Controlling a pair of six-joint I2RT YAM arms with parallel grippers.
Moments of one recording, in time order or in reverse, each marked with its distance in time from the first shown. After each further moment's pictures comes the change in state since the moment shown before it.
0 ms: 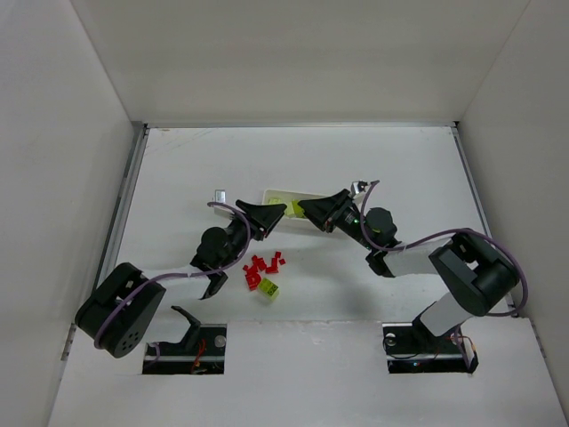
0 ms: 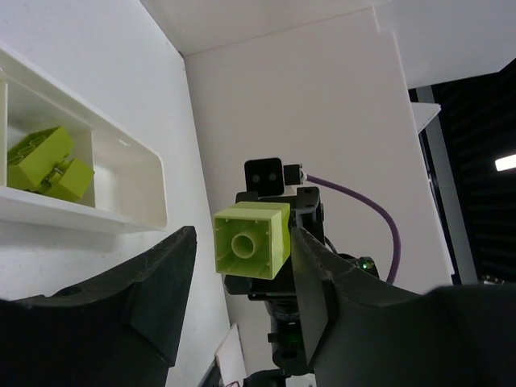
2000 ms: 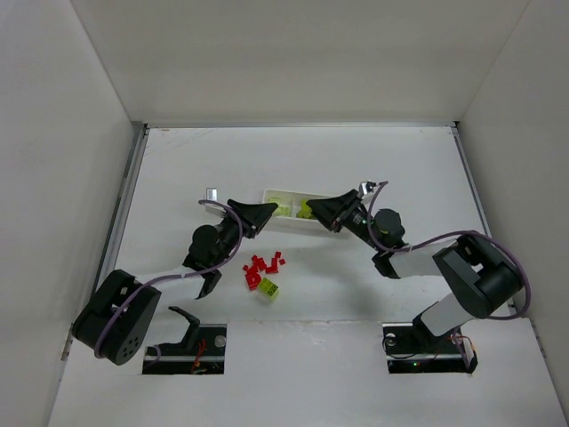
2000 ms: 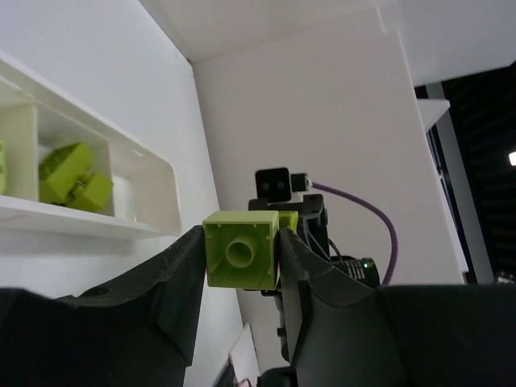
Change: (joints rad) left arm 0.069 -0.030 -0.003 -0.027 0.092 0.032; right arm -0.052 -0.012 -0.047 0.064 -0.059 0.022
